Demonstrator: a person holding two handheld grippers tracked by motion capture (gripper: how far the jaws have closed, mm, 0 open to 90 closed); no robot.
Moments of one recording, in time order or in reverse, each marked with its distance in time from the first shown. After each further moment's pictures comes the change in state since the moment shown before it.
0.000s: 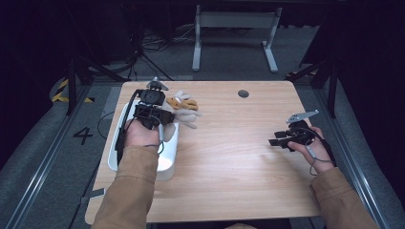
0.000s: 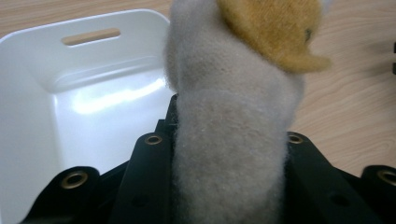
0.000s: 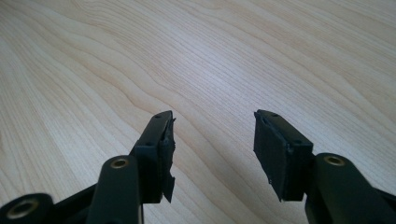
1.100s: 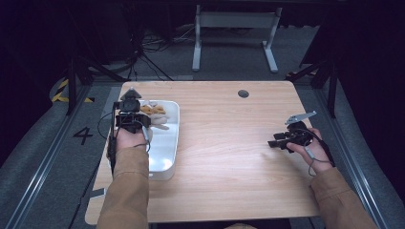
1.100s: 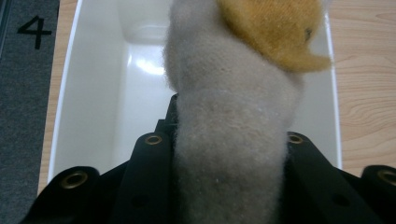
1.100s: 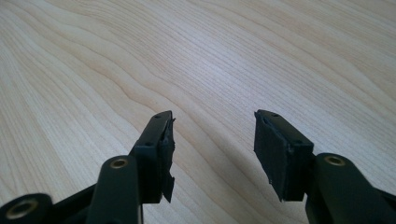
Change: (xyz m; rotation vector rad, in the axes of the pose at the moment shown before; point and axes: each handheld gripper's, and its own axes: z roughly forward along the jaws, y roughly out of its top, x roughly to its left) left arm 0.069 -0.023 0.052 0.041 0.178 -0.275; right arm -0.002 -0.004 0.008 0.023 0.009 0.015
